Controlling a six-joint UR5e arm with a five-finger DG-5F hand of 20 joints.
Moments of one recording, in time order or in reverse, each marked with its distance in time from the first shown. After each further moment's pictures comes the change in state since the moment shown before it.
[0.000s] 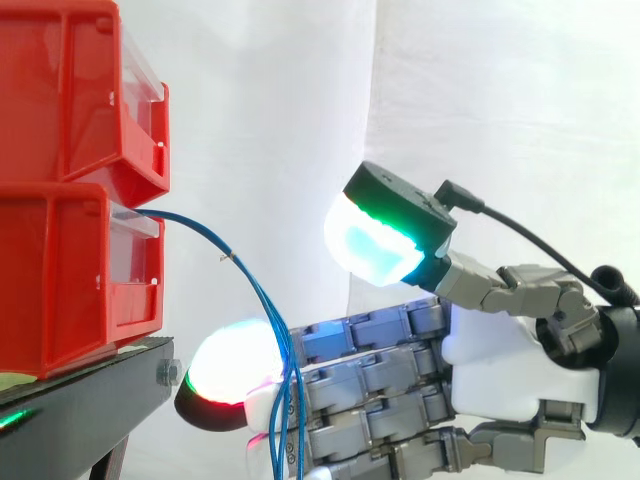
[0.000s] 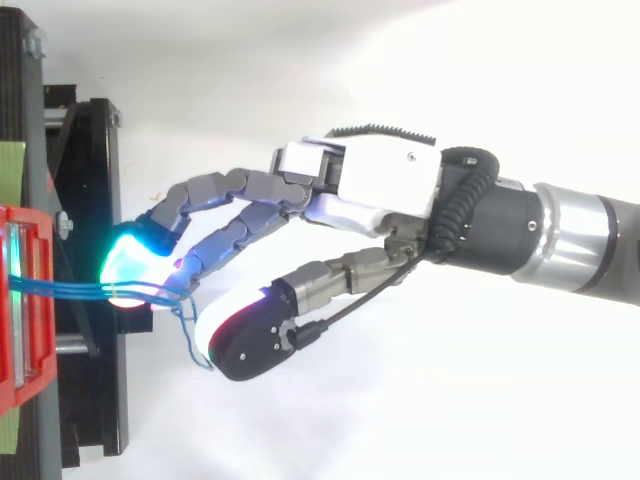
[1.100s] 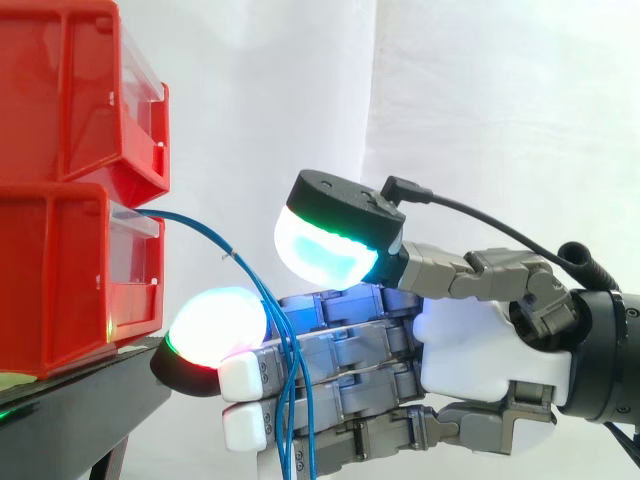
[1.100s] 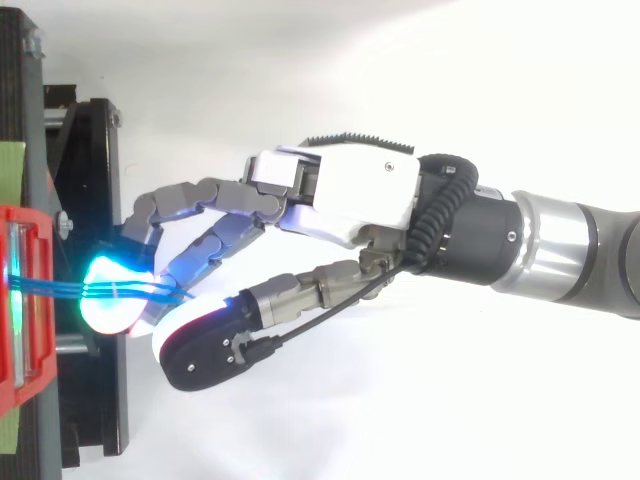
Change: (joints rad) arm 0.005 -0.026 0.060 0.005 -0.005 -0.026
